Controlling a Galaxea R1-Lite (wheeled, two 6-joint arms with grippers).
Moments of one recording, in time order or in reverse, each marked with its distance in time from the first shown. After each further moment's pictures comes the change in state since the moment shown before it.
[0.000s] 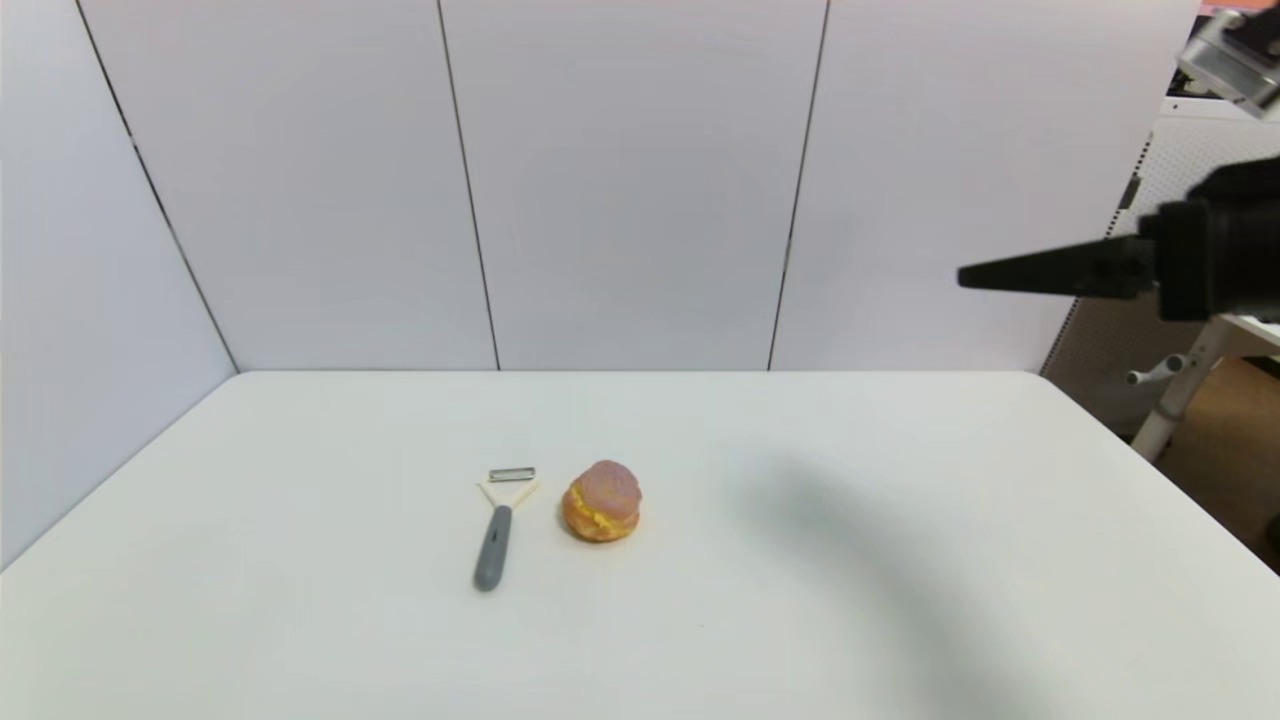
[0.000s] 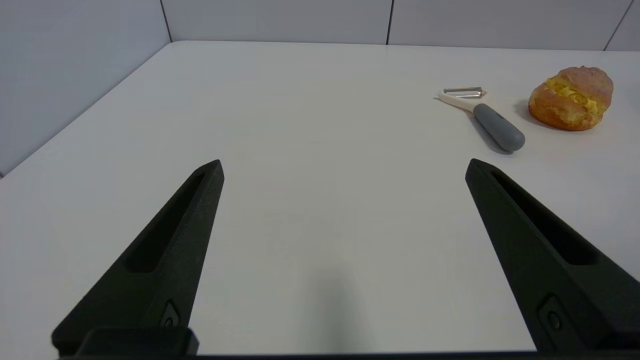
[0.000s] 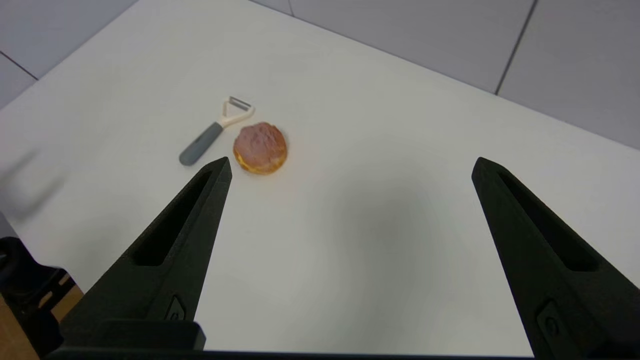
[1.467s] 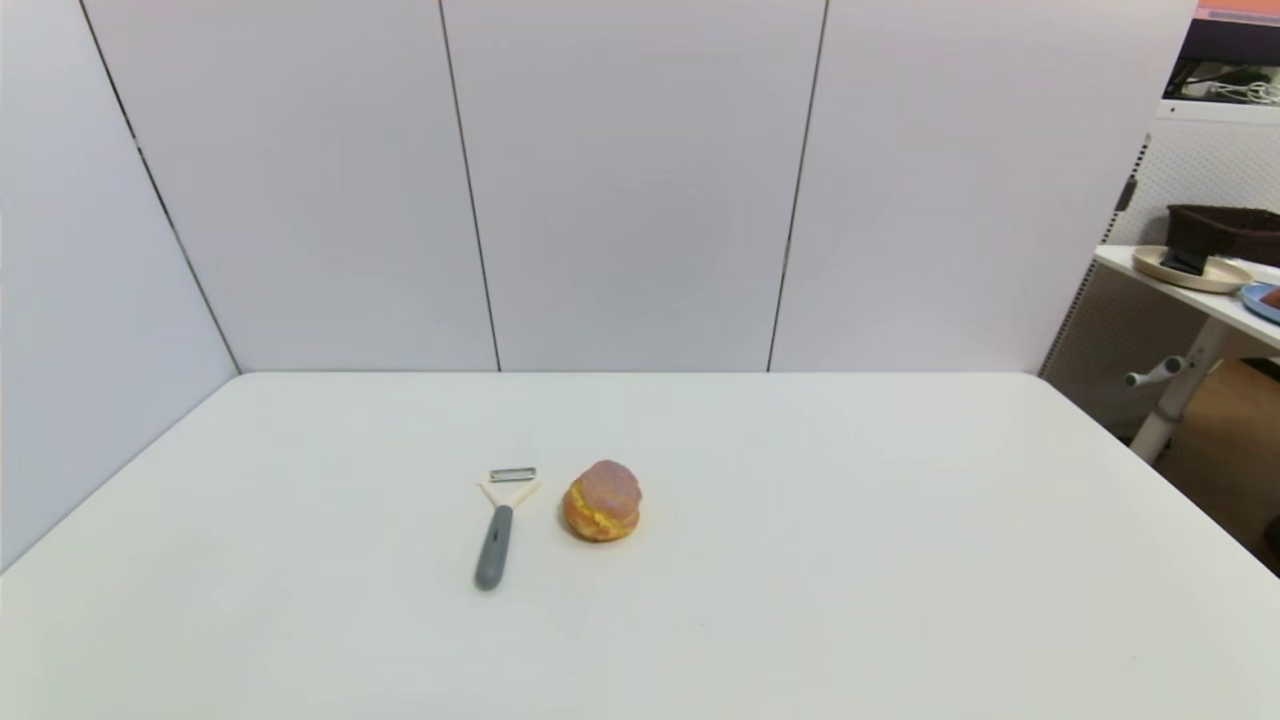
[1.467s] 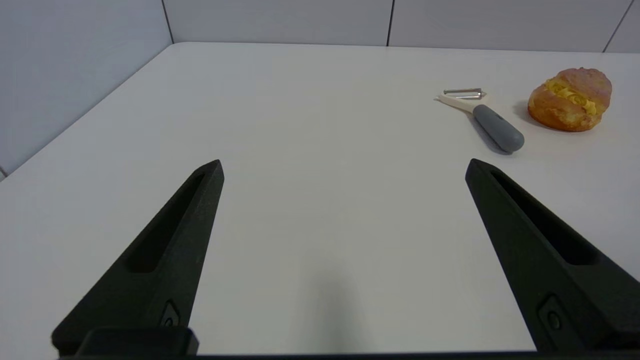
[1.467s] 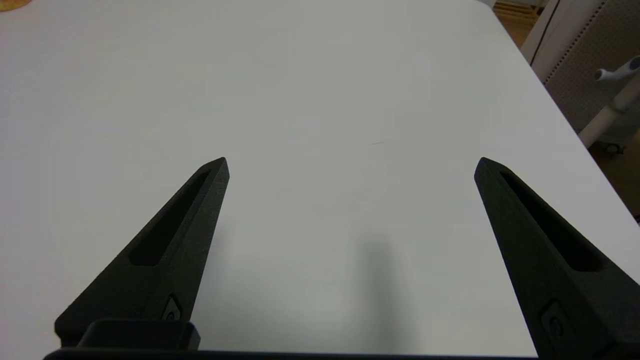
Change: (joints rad) left arm 0.000 0.000 0.000 0.000 0.000 0.000; right arm -0.143 -1.326 1.212 -0.157 -0.484 -0.082
